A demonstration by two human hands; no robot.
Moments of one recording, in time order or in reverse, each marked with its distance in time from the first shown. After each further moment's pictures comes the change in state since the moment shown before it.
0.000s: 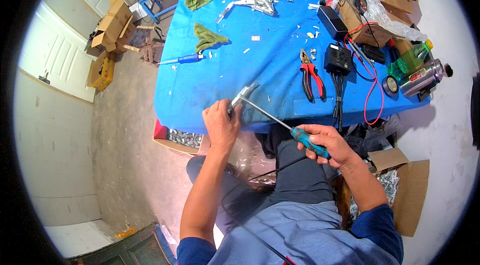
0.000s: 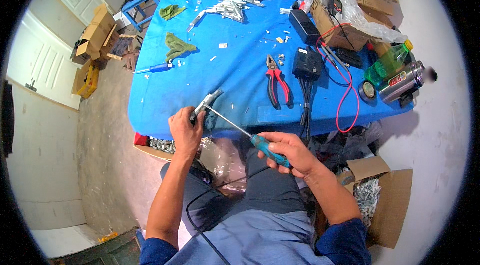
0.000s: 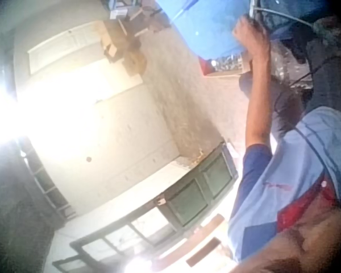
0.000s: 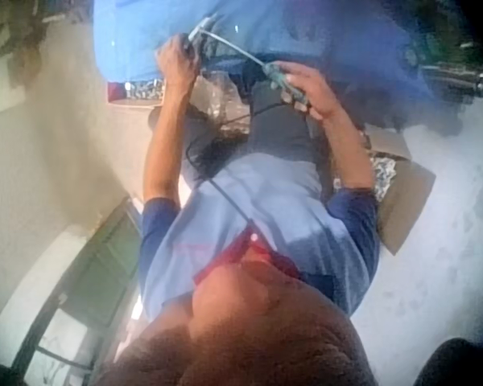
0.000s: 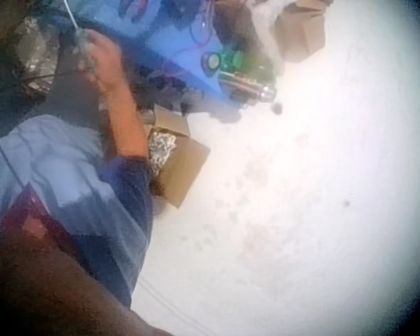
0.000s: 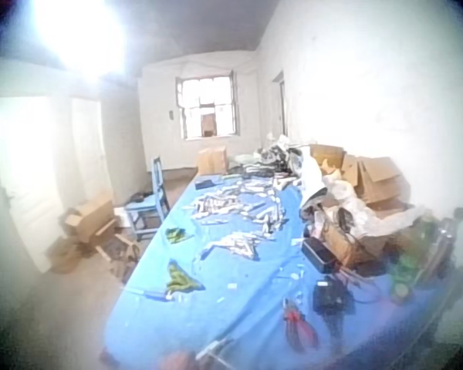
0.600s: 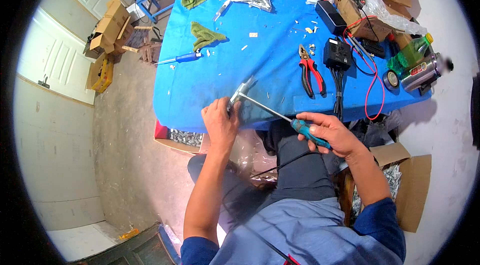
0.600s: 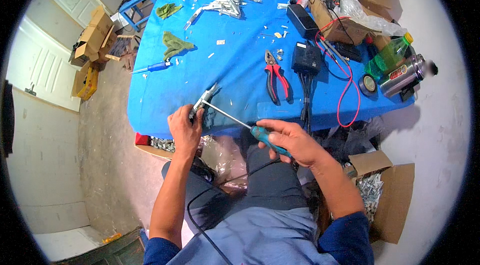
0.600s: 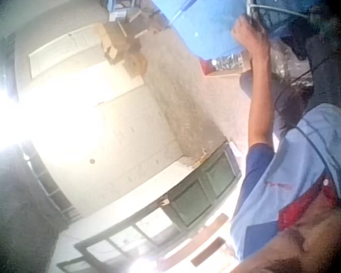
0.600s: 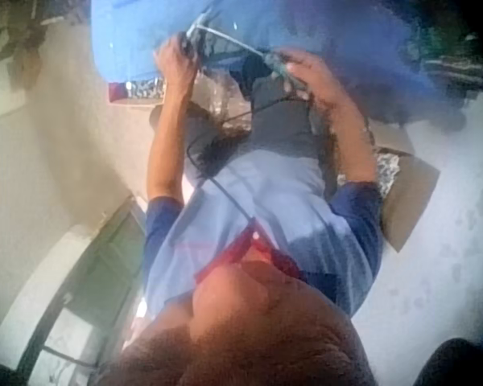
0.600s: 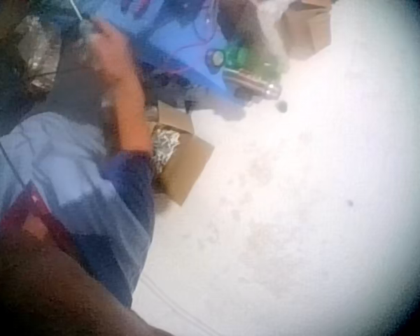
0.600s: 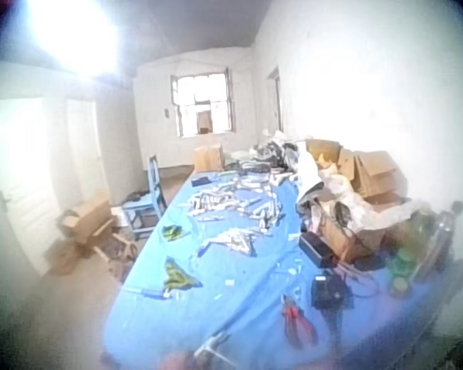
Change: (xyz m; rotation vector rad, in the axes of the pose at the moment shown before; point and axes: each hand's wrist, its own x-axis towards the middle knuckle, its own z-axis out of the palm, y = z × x) left_hand -0.001 0.002 -0.001 0.007 -0.013 -0.007; right_hand 0.006 -0.015 -0.002 -0.194 0.006 -0.030
